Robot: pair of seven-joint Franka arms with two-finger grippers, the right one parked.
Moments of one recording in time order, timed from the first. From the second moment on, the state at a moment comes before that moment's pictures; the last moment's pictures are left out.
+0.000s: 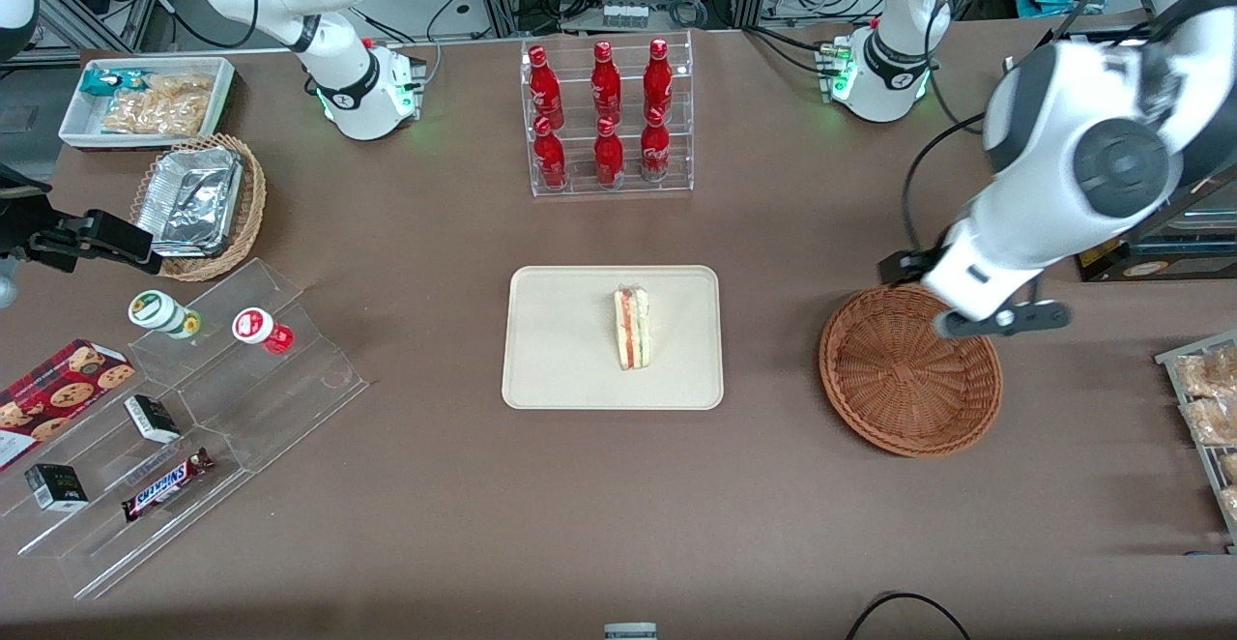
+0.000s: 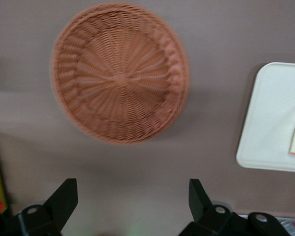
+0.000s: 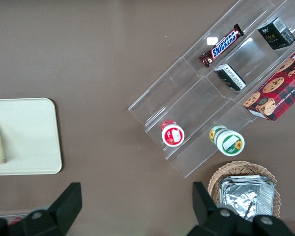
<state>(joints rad) -0.16 0.13 -0.06 -1.69 0.01 1.64 -0.28</state>
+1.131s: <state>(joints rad) -0.02 -0.02 -0.06 -1.63 0.01 1.55 -0.14</state>
